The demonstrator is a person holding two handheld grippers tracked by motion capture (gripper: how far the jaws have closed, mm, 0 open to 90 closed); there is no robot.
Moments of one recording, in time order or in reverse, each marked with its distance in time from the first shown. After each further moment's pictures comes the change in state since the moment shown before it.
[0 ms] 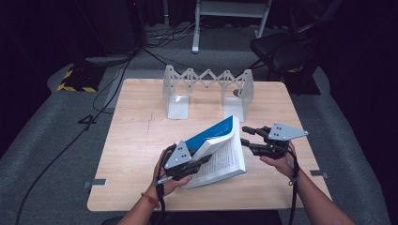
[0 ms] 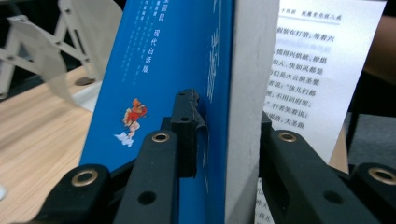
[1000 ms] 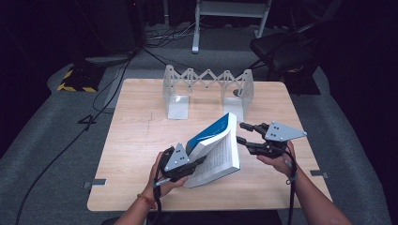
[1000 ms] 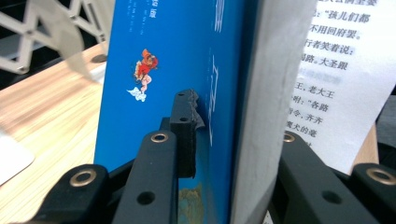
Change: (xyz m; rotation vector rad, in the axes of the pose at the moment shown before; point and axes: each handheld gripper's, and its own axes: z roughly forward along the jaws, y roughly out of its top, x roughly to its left) left arm 0.006 -0.012 0.010 0.056 0.011 -0.001; right arm 0.009 0.018 -0.002 -0.024 -0.033 -0.078
